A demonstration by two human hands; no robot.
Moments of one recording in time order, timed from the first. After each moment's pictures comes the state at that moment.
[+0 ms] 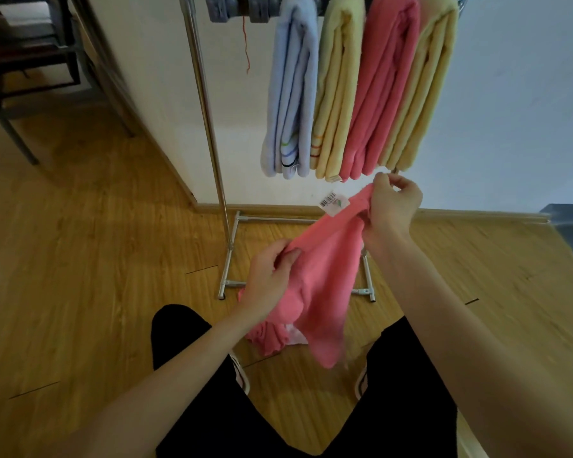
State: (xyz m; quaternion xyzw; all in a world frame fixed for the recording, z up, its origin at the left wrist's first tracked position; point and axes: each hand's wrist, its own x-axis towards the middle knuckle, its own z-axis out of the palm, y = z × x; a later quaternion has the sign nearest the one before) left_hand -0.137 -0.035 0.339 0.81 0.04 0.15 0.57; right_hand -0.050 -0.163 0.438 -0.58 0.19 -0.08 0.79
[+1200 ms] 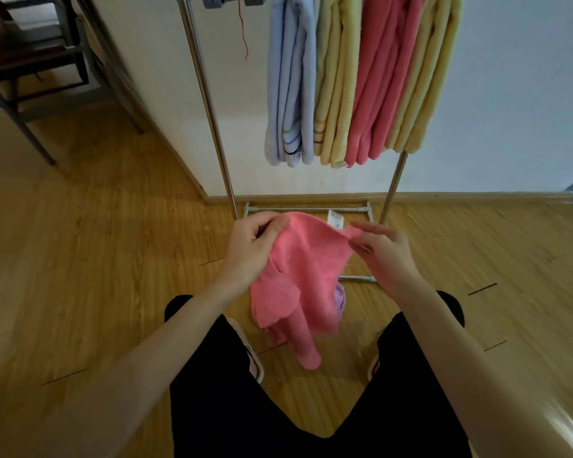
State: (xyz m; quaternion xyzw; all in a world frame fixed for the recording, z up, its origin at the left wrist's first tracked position) left_hand -0.143 -0.015 0.383 0.80 0.04 0.17 0.57; right_hand -0.075 -0.209 0.348 -0.64 0.09 0.13 0.75
